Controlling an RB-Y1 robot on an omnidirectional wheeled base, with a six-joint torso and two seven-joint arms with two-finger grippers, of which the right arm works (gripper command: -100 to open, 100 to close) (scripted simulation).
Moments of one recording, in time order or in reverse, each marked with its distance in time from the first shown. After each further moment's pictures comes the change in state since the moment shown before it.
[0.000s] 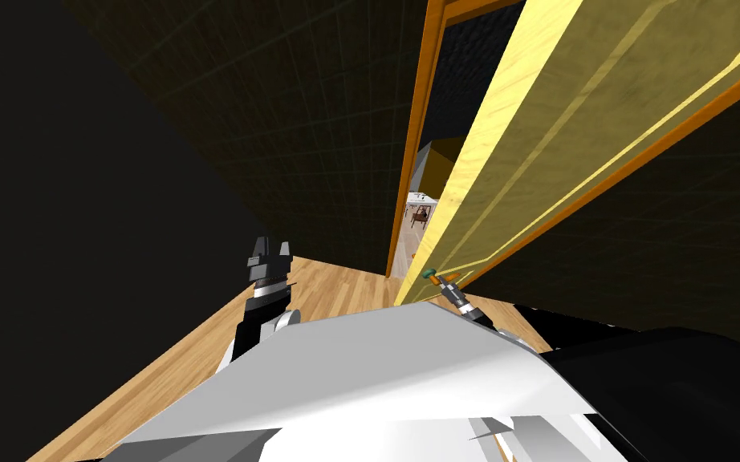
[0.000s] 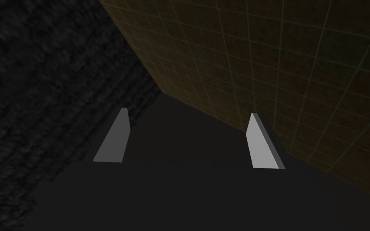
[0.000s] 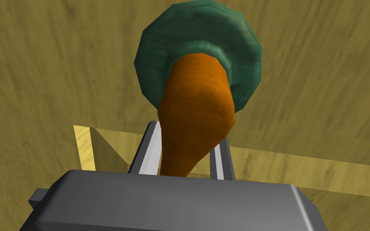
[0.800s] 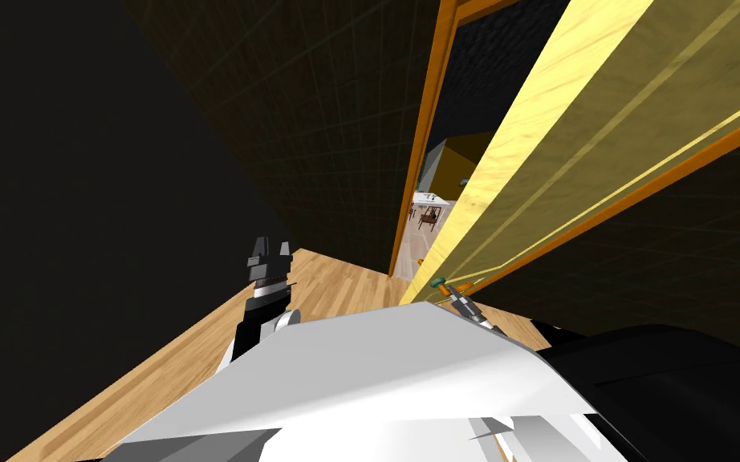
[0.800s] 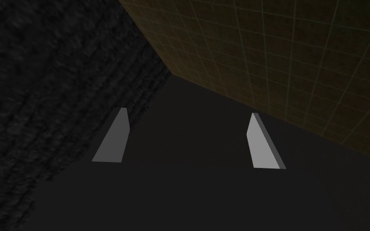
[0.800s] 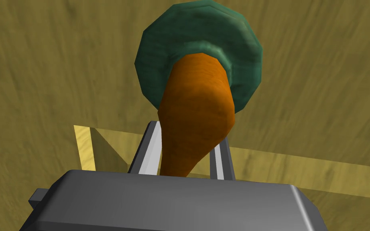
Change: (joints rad) arm 0.072 0.019 -0.047 0.103 0.026 -0.149 -0.020
